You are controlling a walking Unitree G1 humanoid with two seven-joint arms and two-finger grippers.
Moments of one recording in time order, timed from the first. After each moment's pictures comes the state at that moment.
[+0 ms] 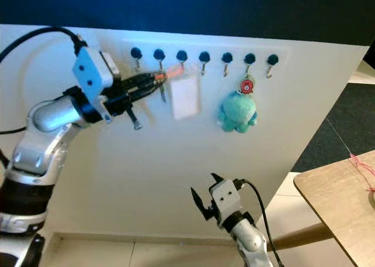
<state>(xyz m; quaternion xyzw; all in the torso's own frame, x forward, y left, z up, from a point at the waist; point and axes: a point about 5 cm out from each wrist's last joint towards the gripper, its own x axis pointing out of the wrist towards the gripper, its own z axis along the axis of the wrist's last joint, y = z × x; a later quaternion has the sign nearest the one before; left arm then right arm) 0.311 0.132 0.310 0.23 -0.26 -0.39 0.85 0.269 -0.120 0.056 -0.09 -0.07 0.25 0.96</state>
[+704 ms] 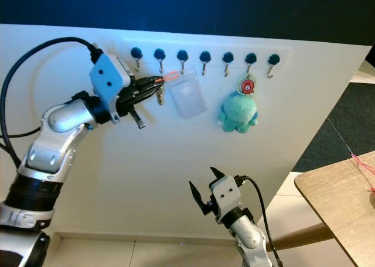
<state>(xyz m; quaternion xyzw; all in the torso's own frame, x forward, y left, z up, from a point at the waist) 0.329 0.138 0.287 0.27 -0.20 -0.35 0.87 0.267 -0.120 0.057 -0.09 -0.07 0.25 0.96</state>
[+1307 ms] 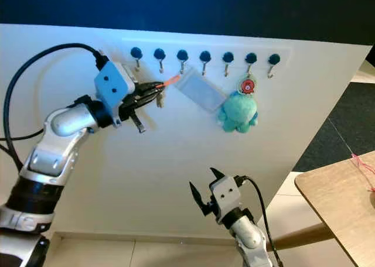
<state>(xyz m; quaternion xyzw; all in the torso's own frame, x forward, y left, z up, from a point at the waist) 0.321 0.129 0.281 0.25 -0.21 -0.38 0.86 0.266 -0.121 0.056 -0.09 -0.07 0.26 0.96</state>
